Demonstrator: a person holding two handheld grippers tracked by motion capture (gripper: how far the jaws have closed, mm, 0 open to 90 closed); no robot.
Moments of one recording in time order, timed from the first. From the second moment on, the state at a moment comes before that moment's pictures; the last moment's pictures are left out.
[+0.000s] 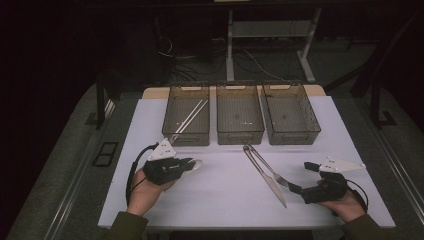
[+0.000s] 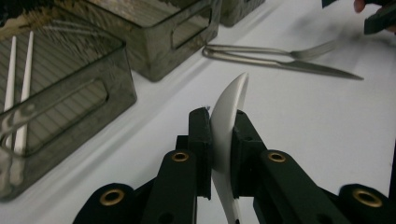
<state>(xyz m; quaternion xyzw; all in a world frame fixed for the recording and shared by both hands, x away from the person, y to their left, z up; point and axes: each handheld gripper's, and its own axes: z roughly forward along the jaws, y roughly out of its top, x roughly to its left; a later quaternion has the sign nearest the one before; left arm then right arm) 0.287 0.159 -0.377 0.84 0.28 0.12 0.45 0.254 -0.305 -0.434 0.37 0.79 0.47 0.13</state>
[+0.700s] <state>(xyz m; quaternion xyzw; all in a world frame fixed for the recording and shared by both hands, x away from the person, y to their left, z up) 0.324 0.126 -0.359 0.83 0.26 0.12 0.48 0.254 -0.305 -0.434 0.38 0.79 0.47 0.13</state>
